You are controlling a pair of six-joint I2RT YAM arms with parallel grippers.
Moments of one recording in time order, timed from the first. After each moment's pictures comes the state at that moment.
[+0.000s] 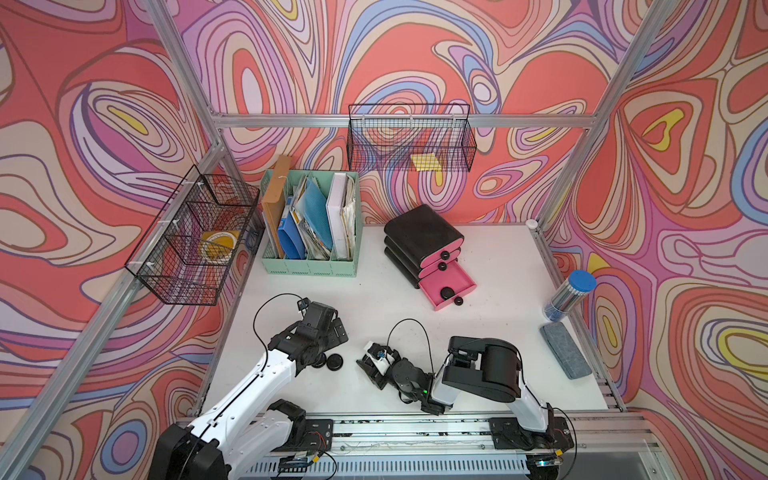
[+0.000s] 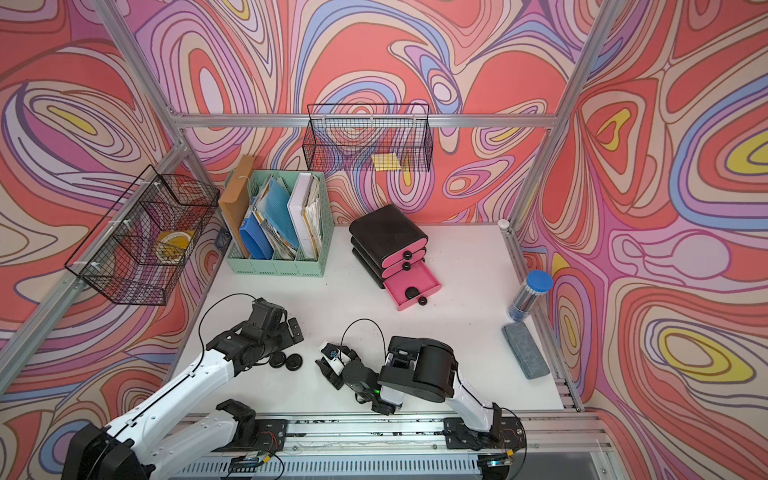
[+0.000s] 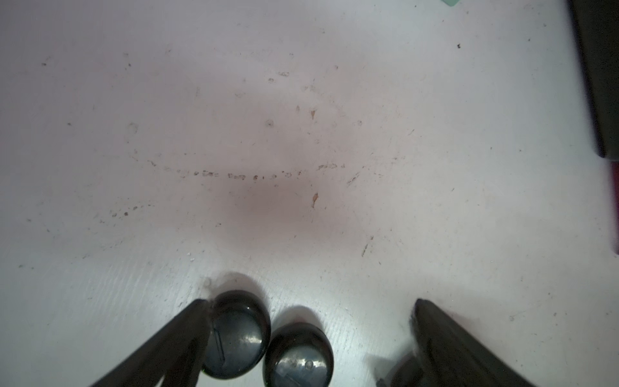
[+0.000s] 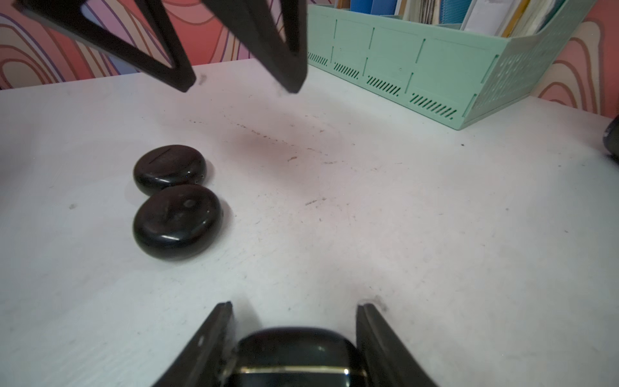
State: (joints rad) left arm -0.38 0.97 0.56 -0.65 -0.20 -0.78; right arm 1.23 2.16 0.66 1.21 0.35 0.02
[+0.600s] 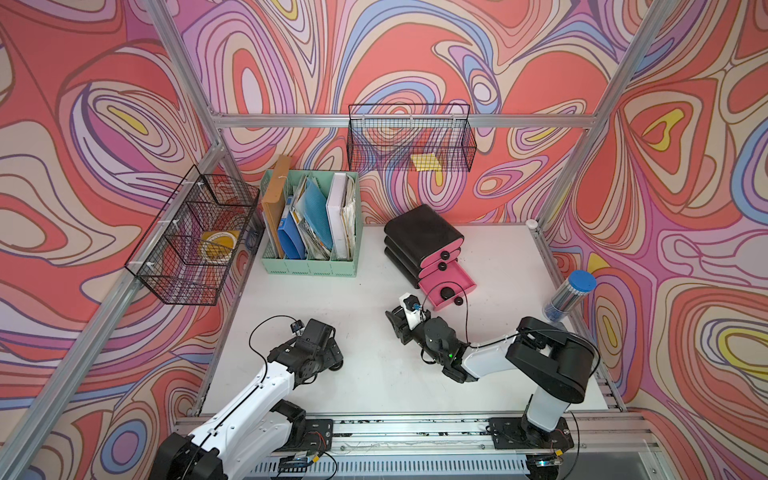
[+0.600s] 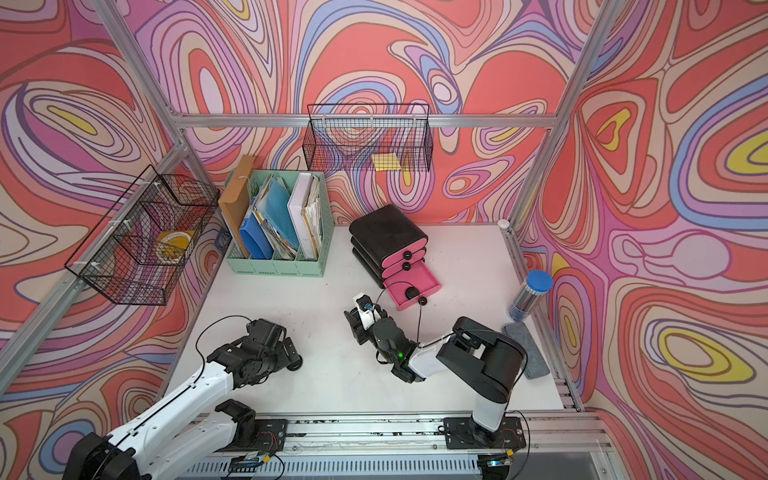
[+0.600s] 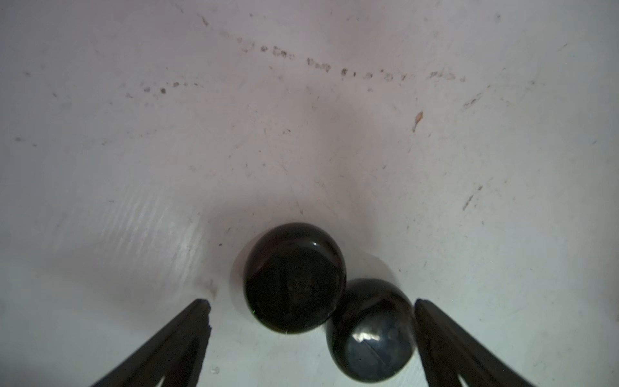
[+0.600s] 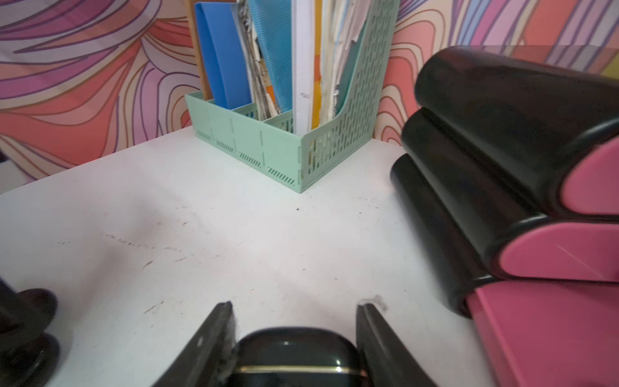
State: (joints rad) left arm -0.38 0.92 0.43 -0.72 -0.15 -0.89; right arm 0.90 1.73 0.57 0.98 0.28 0.05
